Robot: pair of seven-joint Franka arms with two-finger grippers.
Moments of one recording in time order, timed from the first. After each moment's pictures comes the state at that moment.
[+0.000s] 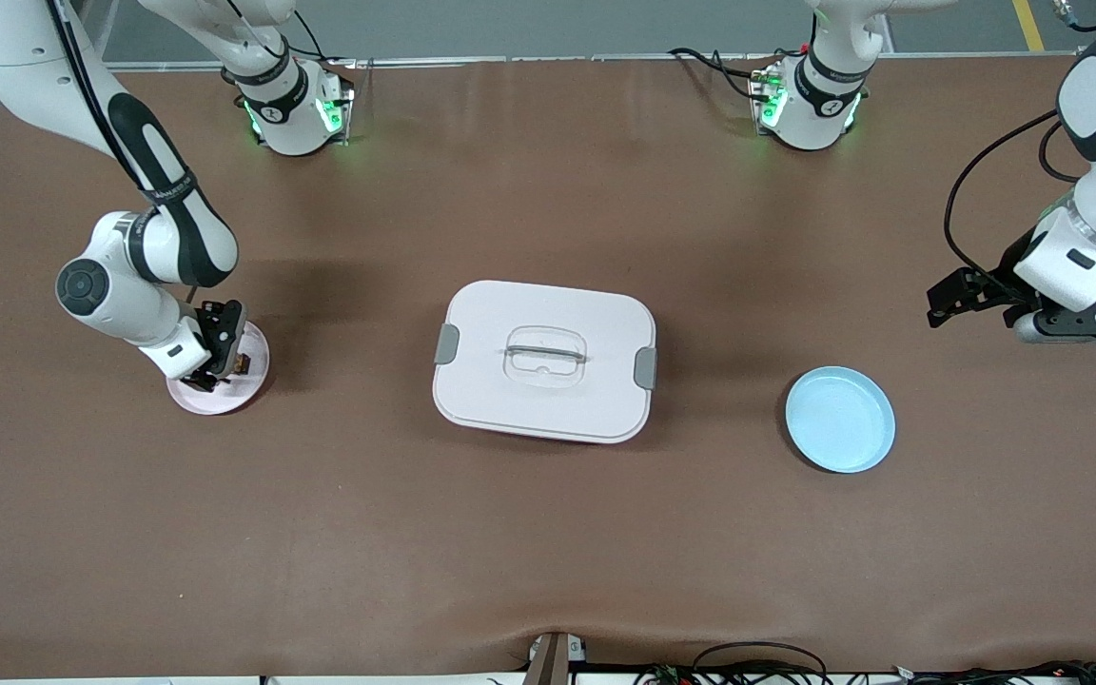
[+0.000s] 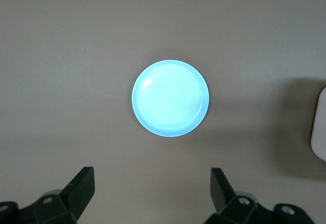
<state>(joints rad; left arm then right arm) 0.00 0.00 -0.04 -1.86 -0.01 1.94 -0.02 -0.14 0.37 0.04 -2.27 -0.02 2.55 -1.47</state>
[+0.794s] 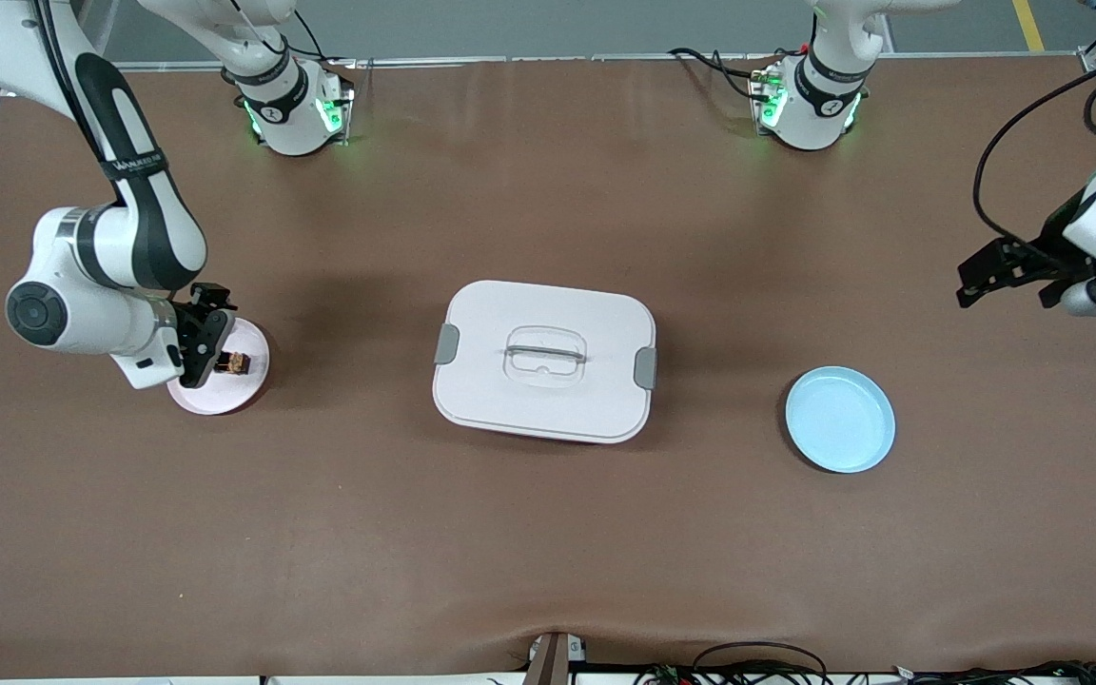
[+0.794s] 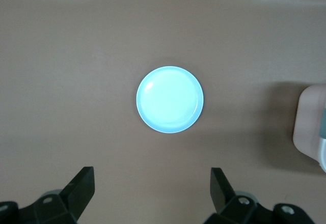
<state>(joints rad) -0.03 -0.02 0.00 -1.69 -0.01 1.77 -0.02 -0.13 0.28 0.08 -2.06 0.00 2.01 -1.02</state>
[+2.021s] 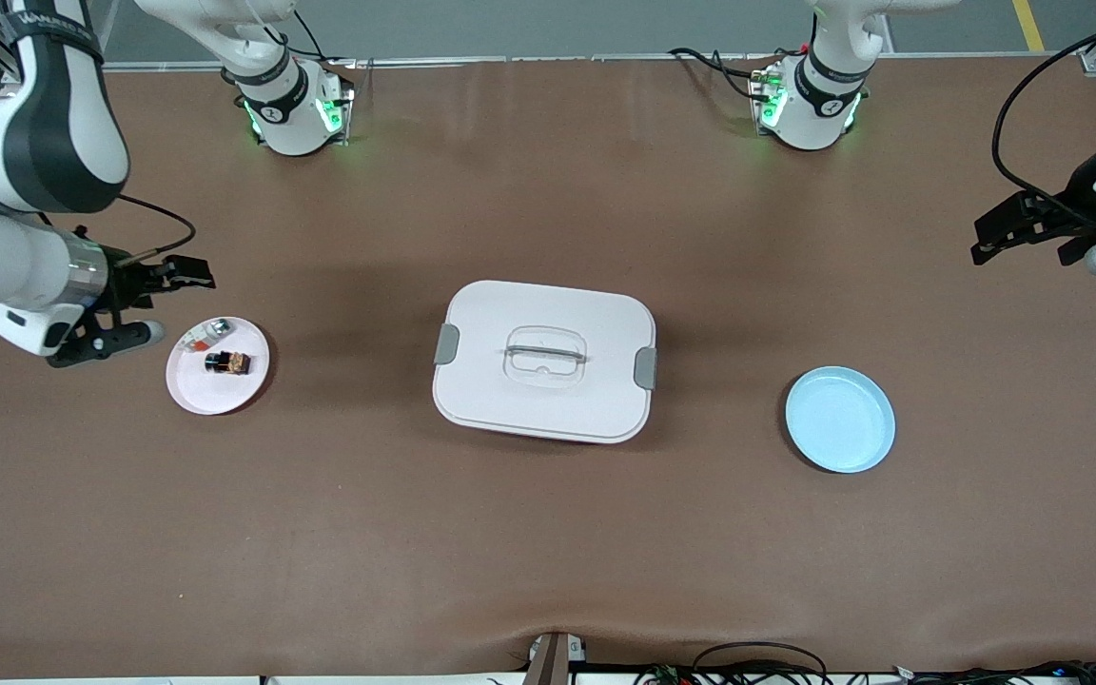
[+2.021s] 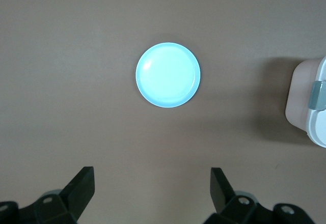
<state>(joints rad) -0.04 -0.02 0.00 -1.61 -0.01 1.60 -0.02 -0.06 0.13 0.08 -1.74 0.05 1.57 -0.21</state>
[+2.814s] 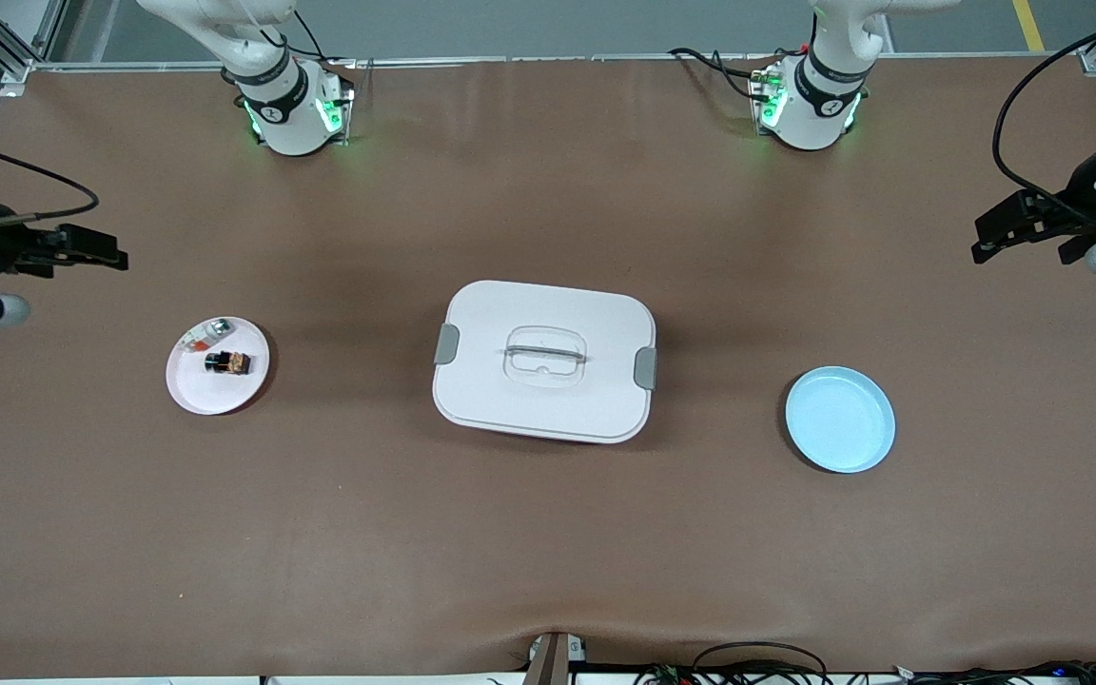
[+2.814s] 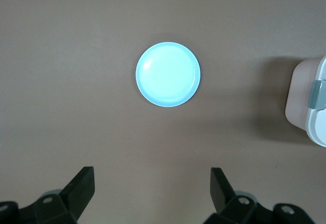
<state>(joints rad) -0.04 -0.02 0.00 -1.60 -0.01 1.60 -0.02 -0.11 0.14 0.06 -1.46 0.04 1.34 -0.11</state>
